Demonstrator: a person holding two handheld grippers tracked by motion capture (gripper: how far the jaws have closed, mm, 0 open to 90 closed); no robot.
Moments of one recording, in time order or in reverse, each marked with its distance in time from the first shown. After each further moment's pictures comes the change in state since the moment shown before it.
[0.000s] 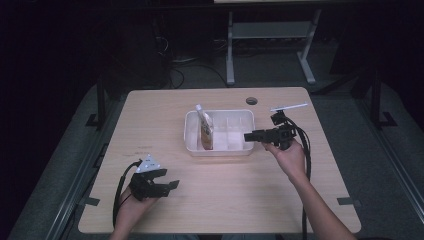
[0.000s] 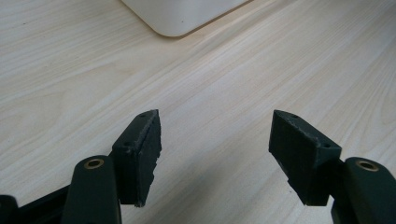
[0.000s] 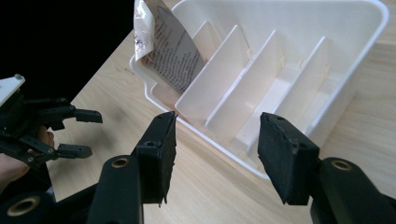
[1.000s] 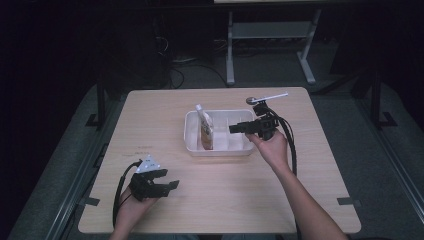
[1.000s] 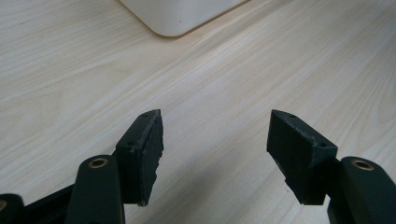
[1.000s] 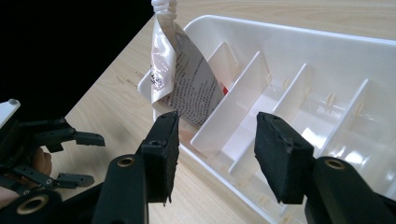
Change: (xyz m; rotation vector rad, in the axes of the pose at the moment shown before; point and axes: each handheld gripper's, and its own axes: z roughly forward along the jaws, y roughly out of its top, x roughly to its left) left arm 0.000 0.000 0.000 0.000 -0.006 0.003; right arm 0.024 0.033 0.032 0.016 -0.011 -0.025
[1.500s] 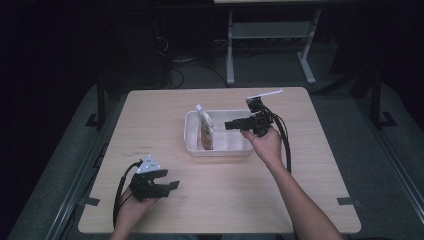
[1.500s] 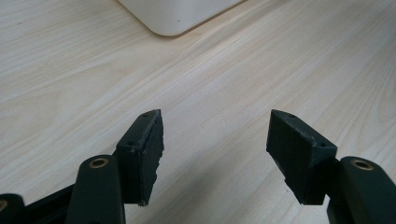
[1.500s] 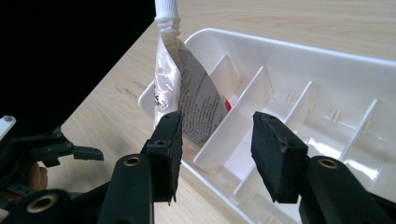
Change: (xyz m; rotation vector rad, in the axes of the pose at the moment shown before) left arm -0.001 0.000 0.001 0.000 -0.001 0.000; right arm 0.006 0.011 0.010 -0.010 -0.013 0.000
